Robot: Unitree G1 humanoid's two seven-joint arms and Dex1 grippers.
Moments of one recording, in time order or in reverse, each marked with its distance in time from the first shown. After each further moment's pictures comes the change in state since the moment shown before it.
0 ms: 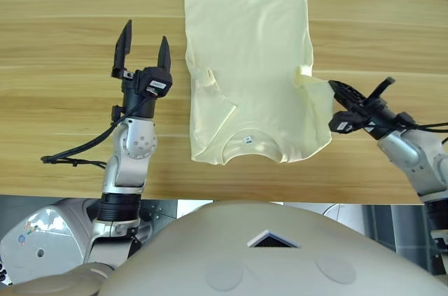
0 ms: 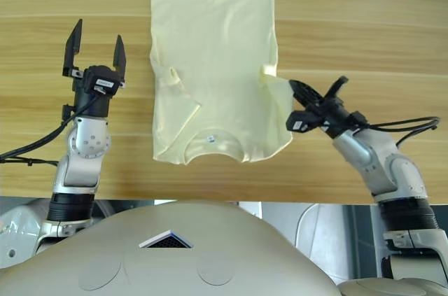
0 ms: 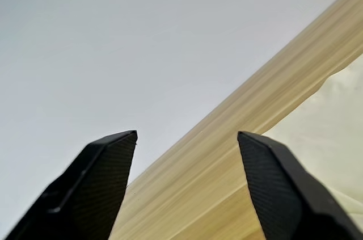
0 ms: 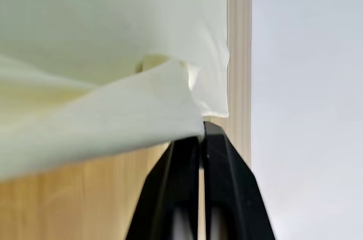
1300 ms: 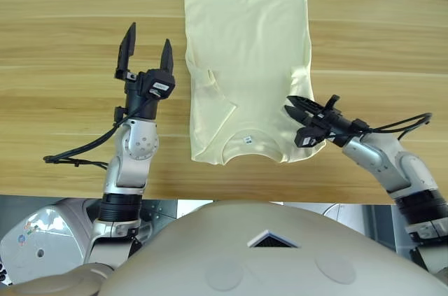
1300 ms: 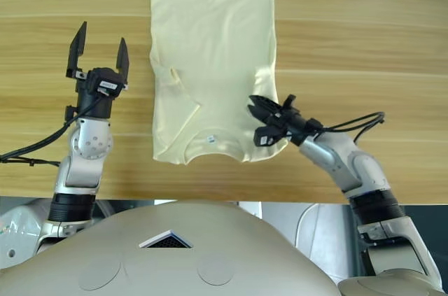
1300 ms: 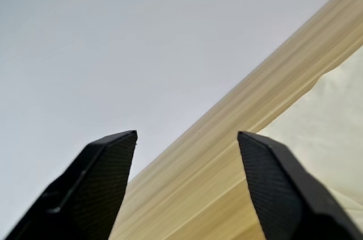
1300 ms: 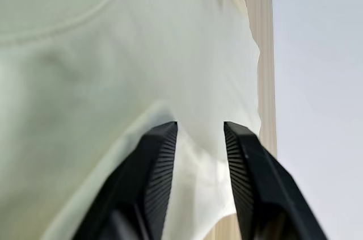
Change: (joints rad) left arm 0.004 -0.001 -0.012 0.006 0.008 -0.001 0.000; right arm -0.086 0.119 0.211 -0.022 -0.073 -0.043 0.080
